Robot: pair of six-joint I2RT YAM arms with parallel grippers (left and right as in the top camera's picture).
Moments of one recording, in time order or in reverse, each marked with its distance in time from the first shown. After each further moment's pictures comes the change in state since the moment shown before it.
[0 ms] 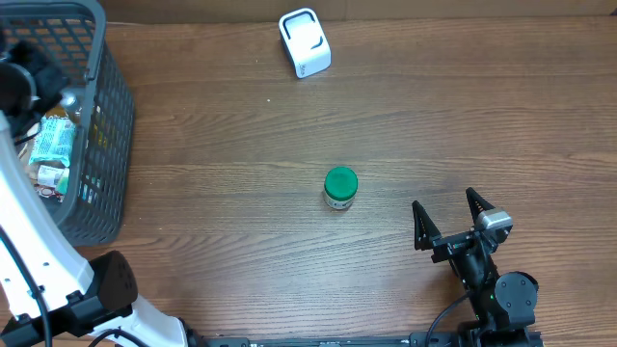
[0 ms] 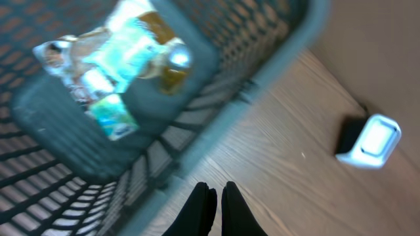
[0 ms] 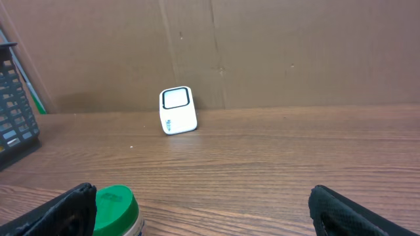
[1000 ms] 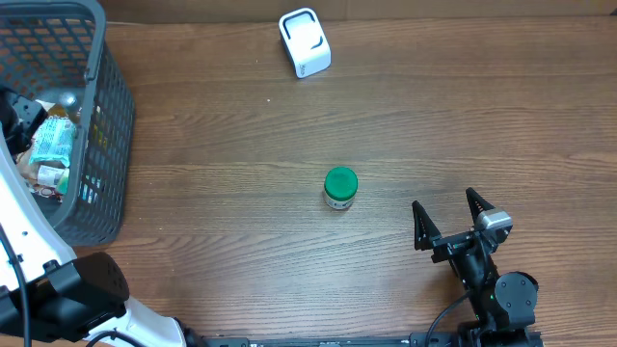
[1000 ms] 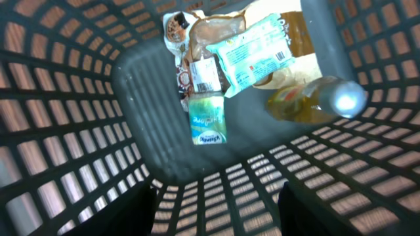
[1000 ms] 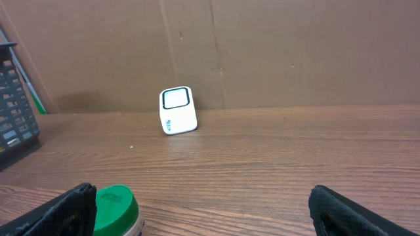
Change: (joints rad) left arm 0.108 0.000 -0.376 0.148 -0.272 -0.208; right arm 0.000 0.000 0.000 -0.001 0.000 0.000
